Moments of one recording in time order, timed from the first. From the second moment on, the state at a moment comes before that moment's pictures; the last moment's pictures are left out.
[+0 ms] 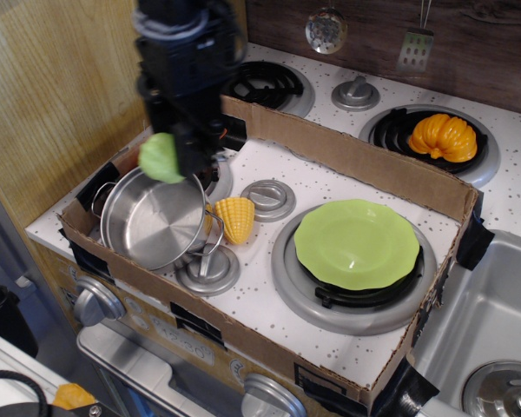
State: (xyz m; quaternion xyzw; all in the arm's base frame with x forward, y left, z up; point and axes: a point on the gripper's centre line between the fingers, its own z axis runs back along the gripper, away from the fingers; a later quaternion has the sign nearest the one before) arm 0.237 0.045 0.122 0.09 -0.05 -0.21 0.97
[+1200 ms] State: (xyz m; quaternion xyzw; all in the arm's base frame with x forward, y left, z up) arm 0.244 -0.061 0.058 0.03 -0.16 -0.11 0.98
